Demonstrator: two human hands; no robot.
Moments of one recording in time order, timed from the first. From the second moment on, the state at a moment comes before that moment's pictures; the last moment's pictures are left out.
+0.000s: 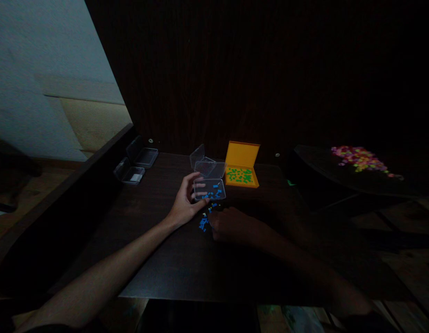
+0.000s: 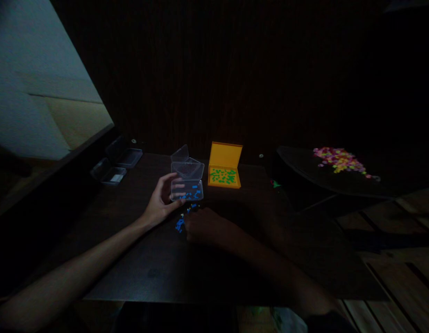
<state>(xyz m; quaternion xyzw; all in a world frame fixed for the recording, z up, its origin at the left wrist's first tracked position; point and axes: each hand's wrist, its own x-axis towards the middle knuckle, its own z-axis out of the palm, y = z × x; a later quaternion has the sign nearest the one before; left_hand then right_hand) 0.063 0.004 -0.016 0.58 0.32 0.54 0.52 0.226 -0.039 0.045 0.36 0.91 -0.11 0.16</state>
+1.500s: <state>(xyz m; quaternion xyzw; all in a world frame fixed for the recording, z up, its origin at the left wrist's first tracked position) 0.066 -0.008 -0.010 0.58 0.28 0.50 0.57 0.236 0.020 0.074 0.39 0.91 -0.11 0.05</state>
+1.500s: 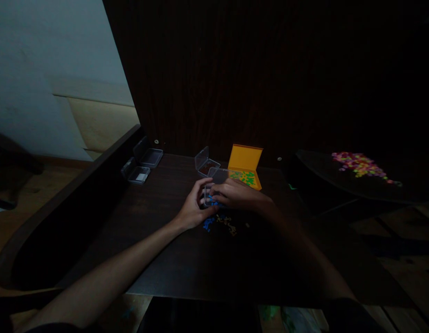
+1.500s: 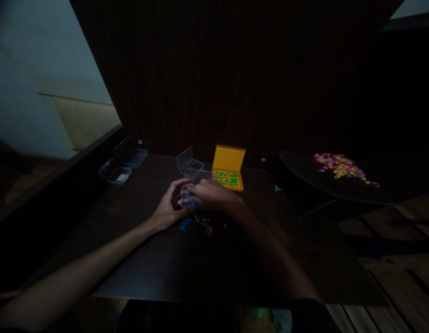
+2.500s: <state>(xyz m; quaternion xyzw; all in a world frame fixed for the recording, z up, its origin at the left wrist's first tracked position) 0.066 -0.006 -0.011 0.57 0.28 0.50 0.59 0.229 0.019 0.076 0.40 0.91 -0.10 0.03</state>
